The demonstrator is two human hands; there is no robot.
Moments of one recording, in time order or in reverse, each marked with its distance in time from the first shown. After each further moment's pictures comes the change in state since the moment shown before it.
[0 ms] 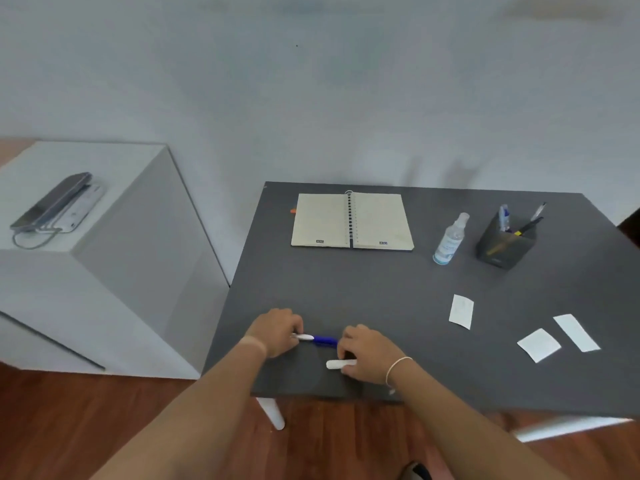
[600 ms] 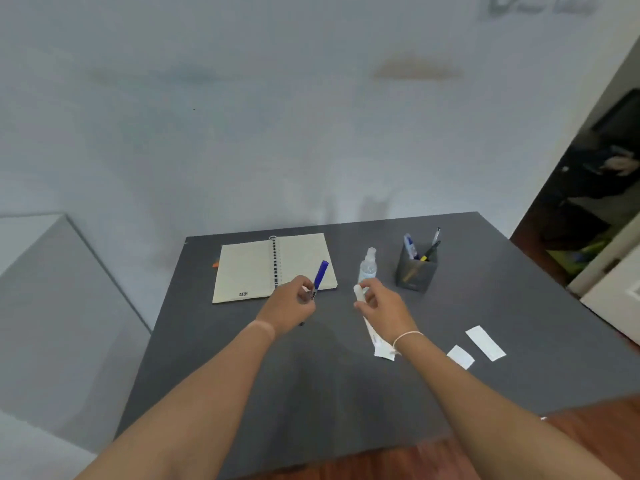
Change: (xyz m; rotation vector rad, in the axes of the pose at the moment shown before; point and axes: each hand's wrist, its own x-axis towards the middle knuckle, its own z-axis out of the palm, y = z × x) left_hand 0.083 0.159 -0.089 -0.656 0.223 0.189; right_hand -0.063 0.117 -0.115 0.614 0.668 0.492
